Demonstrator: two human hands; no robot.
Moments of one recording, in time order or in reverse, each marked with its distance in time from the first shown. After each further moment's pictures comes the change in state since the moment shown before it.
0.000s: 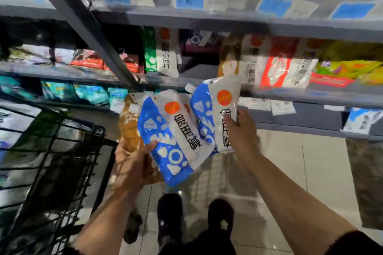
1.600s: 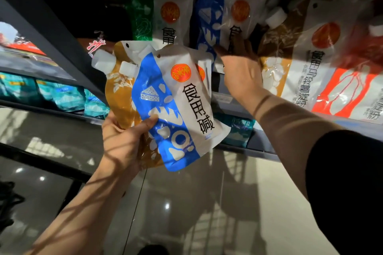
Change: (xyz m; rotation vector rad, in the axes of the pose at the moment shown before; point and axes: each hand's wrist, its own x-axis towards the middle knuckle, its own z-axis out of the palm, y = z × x) left_hand 0.194 -0.002 0.047 -0.173 -0.016 0.337; right_hand 0.238 -0.023 0.126 -0.943 0.151 -0.877
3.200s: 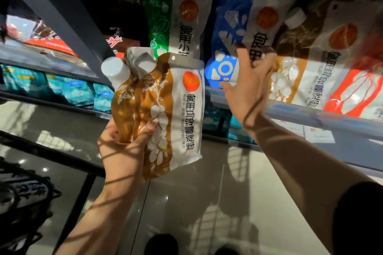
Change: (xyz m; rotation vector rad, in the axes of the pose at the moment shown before) left_hand -0.016 0.015 -0.033 0.253 0.051 0.236; right_hand -0.036 -0.045 -0.019 0.185 0.101 0.314
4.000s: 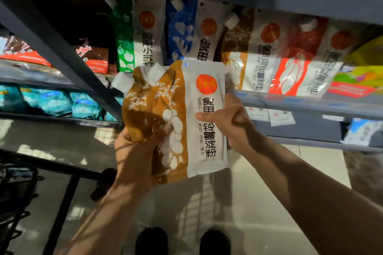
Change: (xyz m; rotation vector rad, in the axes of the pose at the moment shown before) left_hand -0.068 0.024 0.043 -0.190 -0.245 -0.373; right_hand -0.072 0.029 -0.096 0.901 -0.567 0.586
